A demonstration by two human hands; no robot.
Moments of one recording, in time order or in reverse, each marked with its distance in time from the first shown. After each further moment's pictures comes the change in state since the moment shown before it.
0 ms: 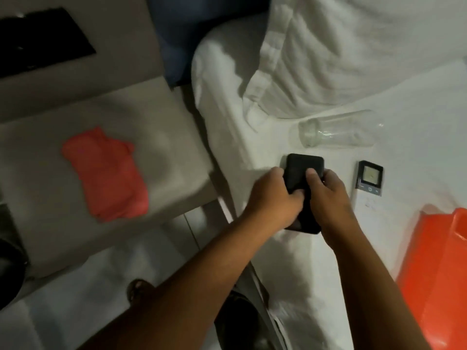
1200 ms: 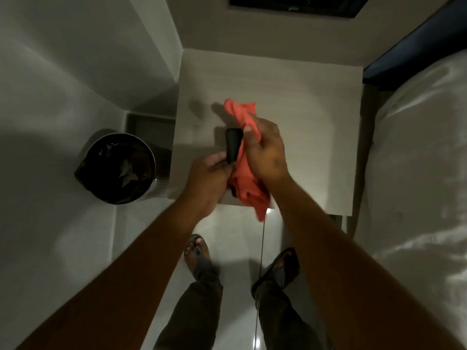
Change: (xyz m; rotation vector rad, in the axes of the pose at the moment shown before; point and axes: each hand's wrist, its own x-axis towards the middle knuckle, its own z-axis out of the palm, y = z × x) left_hand -0.071 -0.287 -0.260 -0.840 0.601 -0.108; right_hand -0.084 -0.025 0.403 -0.155 -0.650 -0.680
